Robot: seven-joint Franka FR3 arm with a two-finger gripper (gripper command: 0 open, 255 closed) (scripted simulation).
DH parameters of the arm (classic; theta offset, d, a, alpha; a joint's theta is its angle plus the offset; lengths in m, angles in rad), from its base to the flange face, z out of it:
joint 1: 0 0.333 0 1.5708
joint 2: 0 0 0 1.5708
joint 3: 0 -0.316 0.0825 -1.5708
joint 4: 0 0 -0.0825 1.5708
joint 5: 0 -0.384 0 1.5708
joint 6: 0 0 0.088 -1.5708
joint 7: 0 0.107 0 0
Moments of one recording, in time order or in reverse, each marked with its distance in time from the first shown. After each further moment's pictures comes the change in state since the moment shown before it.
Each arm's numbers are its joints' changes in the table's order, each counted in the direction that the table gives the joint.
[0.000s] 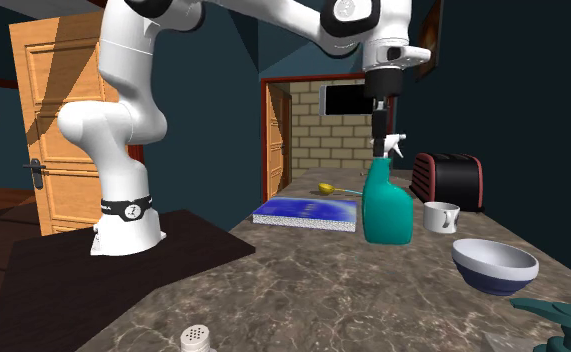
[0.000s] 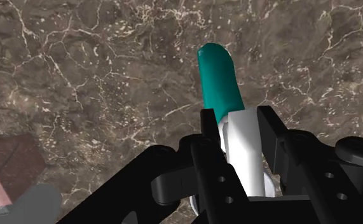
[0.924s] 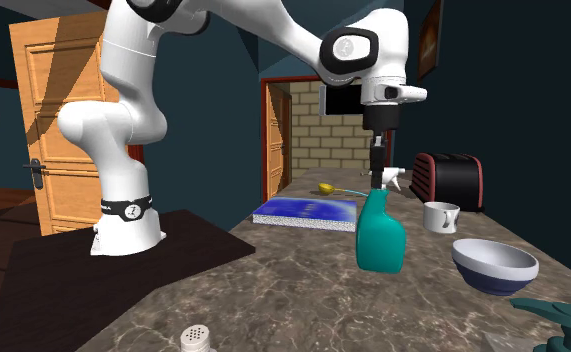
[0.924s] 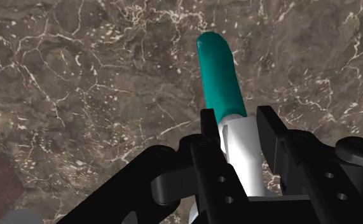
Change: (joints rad) arm 0.005 -0.056 0.011 -0.103 0.026 -0.155 0.018
